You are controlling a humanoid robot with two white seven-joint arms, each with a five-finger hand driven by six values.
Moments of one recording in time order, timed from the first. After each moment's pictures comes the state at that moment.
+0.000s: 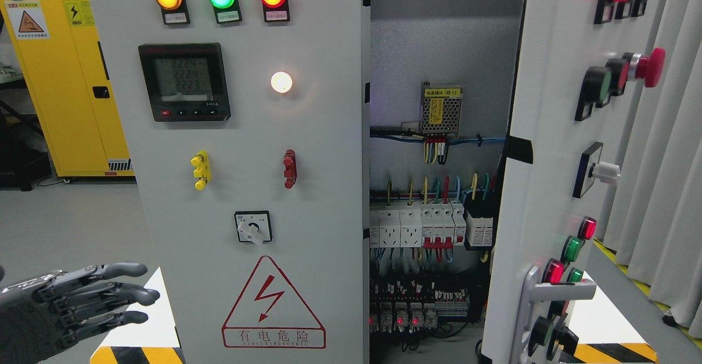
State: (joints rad) left arm 0.25 1.50 0.22 -1.86 1.56 -0.10 -0.84; right arm 0.04 0.00 -0.01 -0.07 -0.06 0.03 0.03
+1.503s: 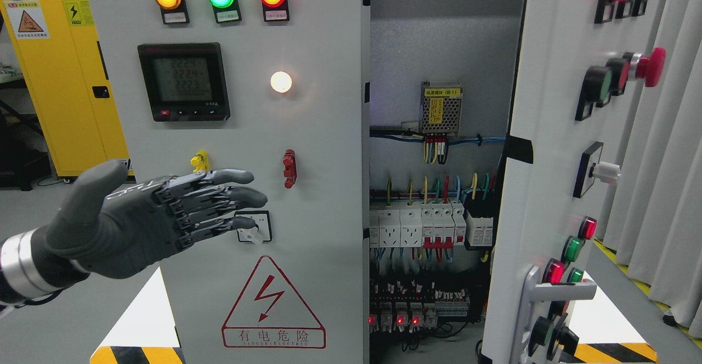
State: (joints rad) left arm -0.93 0.84 -0.46 -1.75 1.28 0.29 -0.69; right arm 0.04 0.00 0.00 -0.07 -0.05 0.03 0.03
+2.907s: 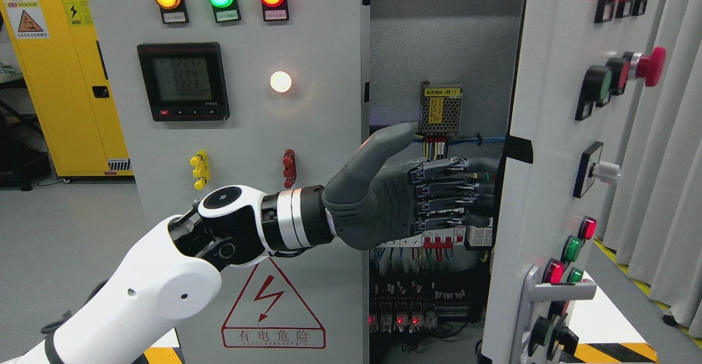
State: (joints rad) left arm -1.31 0.35 -0.87 -1.48 1.30 0.29 -0.63; right arm 0.04 0.00 0.00 -0.07 -0.06 0.03 0.03
